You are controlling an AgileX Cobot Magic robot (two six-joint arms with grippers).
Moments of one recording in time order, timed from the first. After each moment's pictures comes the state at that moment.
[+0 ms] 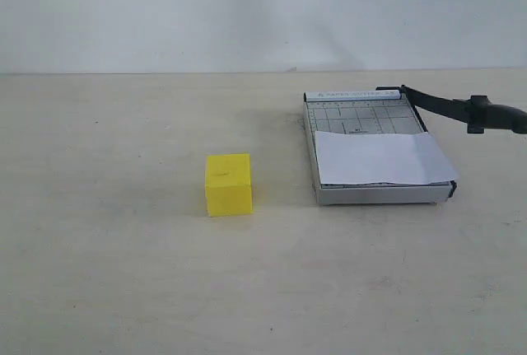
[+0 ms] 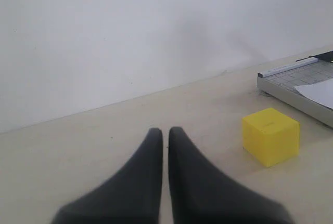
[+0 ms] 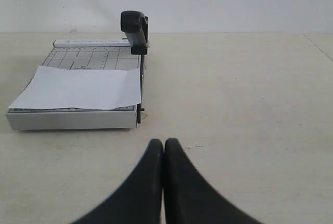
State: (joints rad) left arm -0.13 0.00 0.00 0.17 0.14 0.60; right arm 0.00 0.00 0.00 0.02 0.33 -0.02
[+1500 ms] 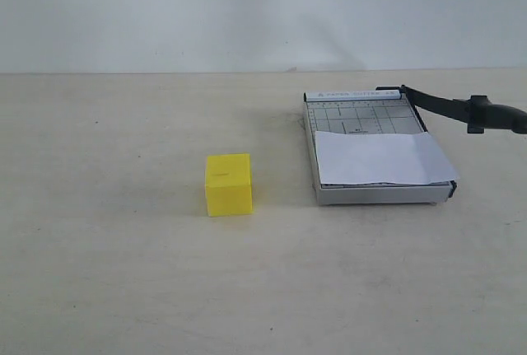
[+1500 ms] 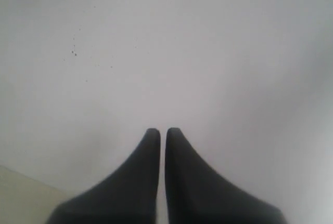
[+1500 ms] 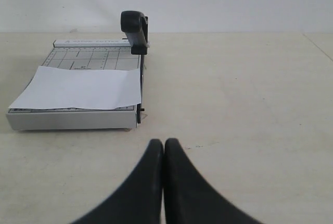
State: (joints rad) left arm -0.13 0.00 0.00 -0.08 -0.27 0.01; right arm 0.00 0.00 0.00 0.02 0.33 -0.02
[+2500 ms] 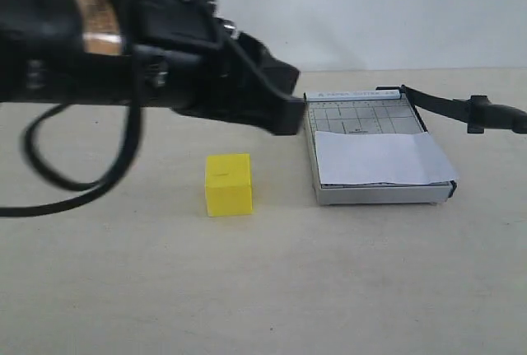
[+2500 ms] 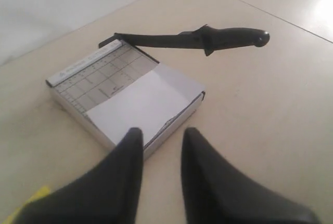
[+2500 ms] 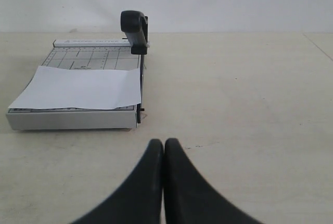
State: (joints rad) left arm -0.72 1.38 -1.01 0.16 0.21 0.41; right arm 0.00 0.00 0.00 0.02 0.33 -0.02
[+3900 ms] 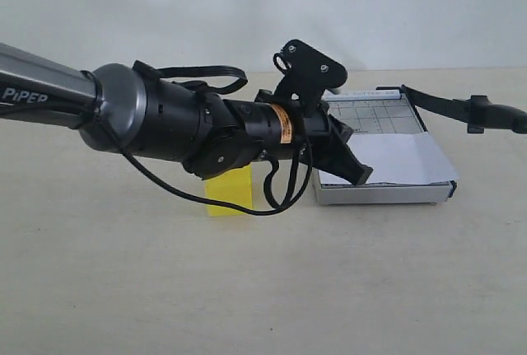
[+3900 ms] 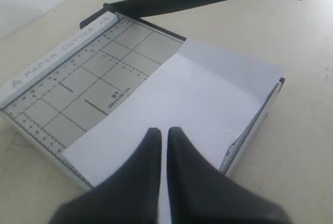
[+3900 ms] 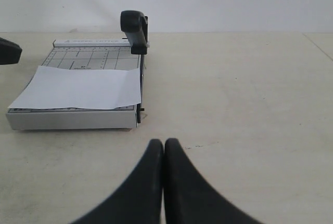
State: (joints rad) left arm -0.62 2.07 -1.27 0.35 -0.22 0.42; right arm 0.00 0.00 0.00 0.02 0.33 -0.02
